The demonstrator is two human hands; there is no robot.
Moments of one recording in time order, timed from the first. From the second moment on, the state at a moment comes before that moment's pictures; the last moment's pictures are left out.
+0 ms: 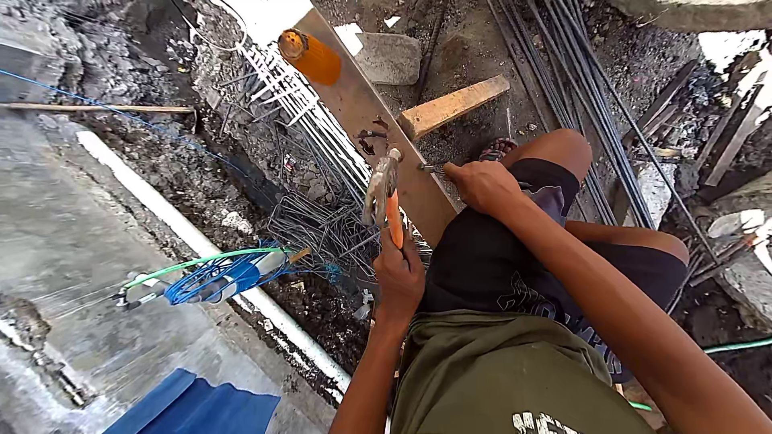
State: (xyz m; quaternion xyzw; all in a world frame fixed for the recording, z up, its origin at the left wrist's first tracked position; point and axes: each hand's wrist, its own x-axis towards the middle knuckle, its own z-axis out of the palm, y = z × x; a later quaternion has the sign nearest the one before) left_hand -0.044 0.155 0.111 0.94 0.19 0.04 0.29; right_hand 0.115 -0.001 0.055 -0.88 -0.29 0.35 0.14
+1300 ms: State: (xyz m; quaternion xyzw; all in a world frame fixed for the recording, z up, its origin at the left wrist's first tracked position) left_hand -0.041 0.155 0.116 0.94 0.19 -0.05 0.26; right_hand 0.120 0.001 0.056 -0.88 -0.27 0.37 0.15
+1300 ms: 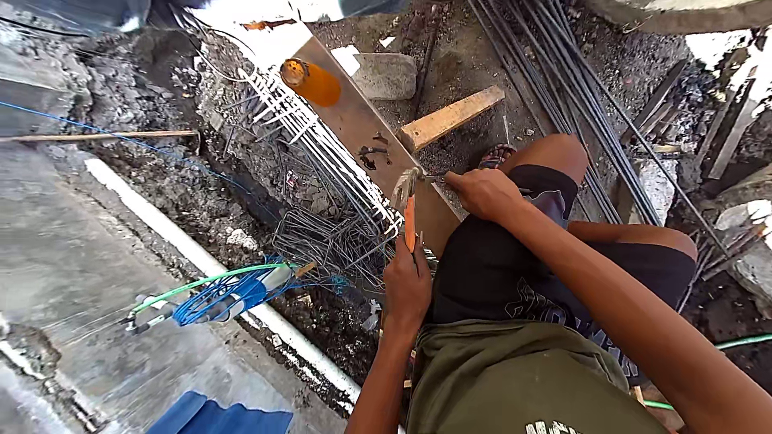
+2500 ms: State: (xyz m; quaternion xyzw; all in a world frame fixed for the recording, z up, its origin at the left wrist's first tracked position) left_hand -0.068 0.171 0.097 0.93 0.25 -0.08 0.26; right_hand 0.132 0.004 0.103 -0.90 -0.21 0.36 0.17
